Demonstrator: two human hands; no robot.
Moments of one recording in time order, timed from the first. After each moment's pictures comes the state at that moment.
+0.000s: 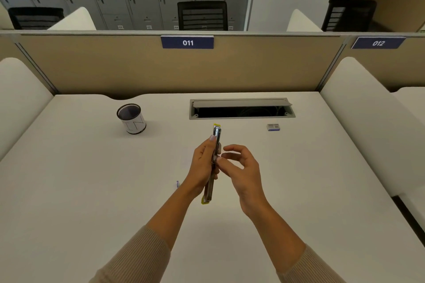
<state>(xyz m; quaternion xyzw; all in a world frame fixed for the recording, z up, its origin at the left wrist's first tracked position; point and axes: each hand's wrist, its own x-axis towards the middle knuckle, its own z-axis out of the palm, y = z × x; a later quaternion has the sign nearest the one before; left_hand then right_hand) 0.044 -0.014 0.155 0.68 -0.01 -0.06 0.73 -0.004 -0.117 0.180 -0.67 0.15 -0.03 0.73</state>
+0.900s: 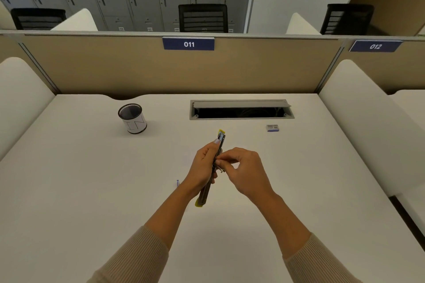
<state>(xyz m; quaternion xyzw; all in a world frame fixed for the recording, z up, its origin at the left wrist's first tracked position) 0.037 -0.009 0.155 0.72 -0.01 -0.10 0.69 0.005 -0.139 0.179 -0.88 -0.08 -0.08 0.46</state>
